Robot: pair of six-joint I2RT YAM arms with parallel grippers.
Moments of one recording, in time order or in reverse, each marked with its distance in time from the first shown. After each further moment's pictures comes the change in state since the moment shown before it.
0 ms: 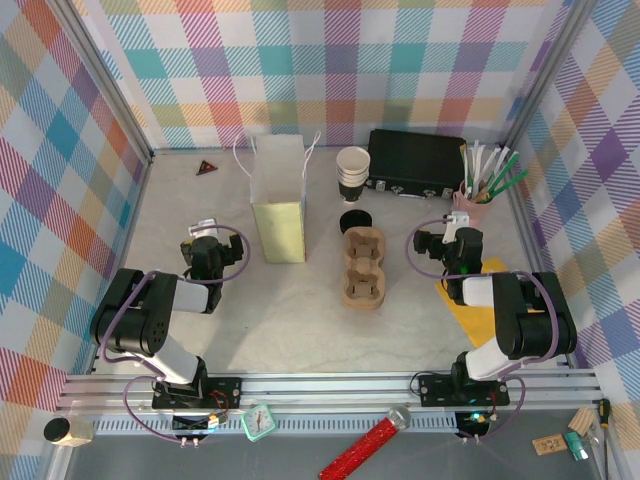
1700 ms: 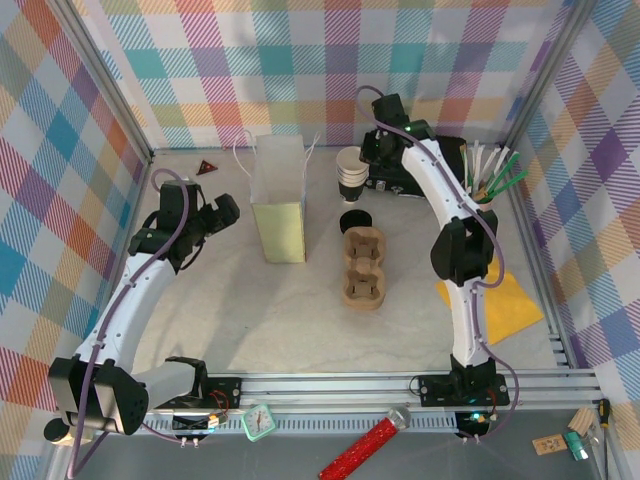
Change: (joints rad) left arm -0.022 -0.424 0.682 -1.410 0.235 -0.429; right arm 0.331 0.725 1.925 -1.704 0.055 0.462
